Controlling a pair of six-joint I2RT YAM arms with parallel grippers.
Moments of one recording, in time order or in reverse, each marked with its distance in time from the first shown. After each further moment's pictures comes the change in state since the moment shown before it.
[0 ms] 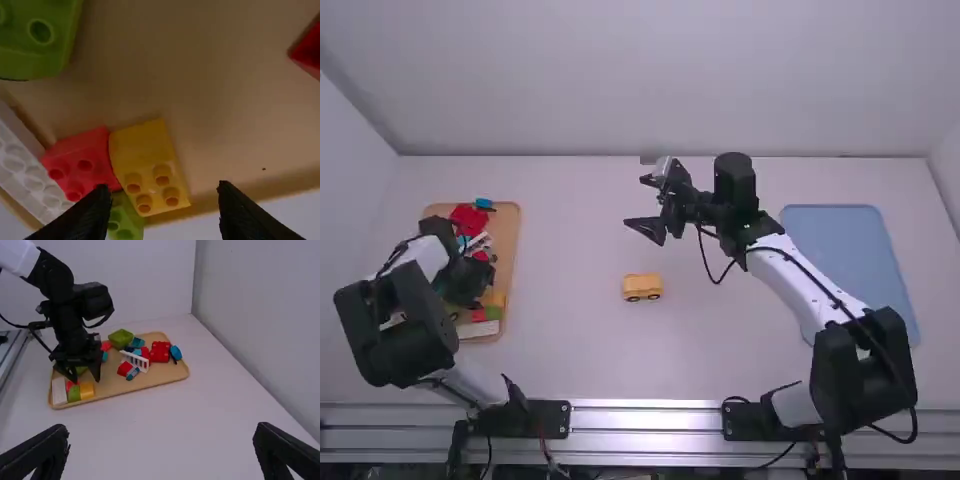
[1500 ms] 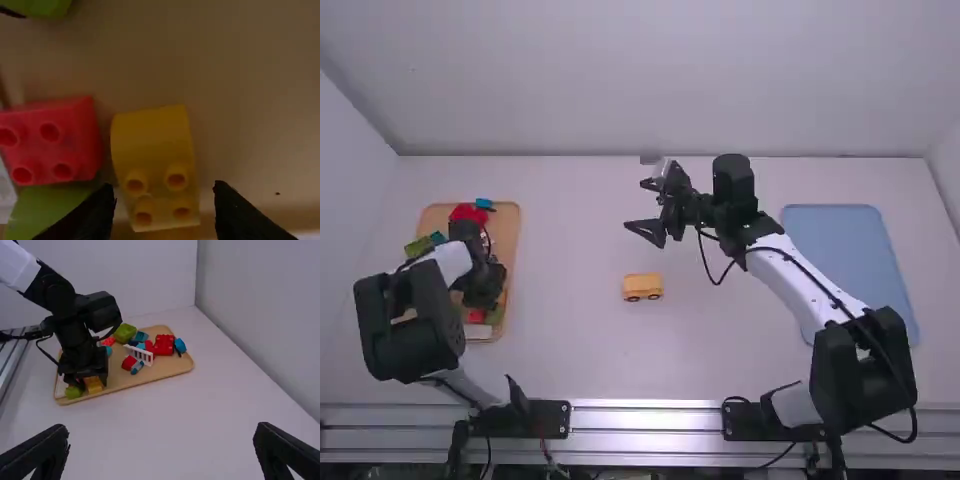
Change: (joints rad) left arm -0.124 0.000 -0.098 0.127 -0.124 -0.288; right arm 0.001 0.002 0.000 -0.044 0.000 -0.002
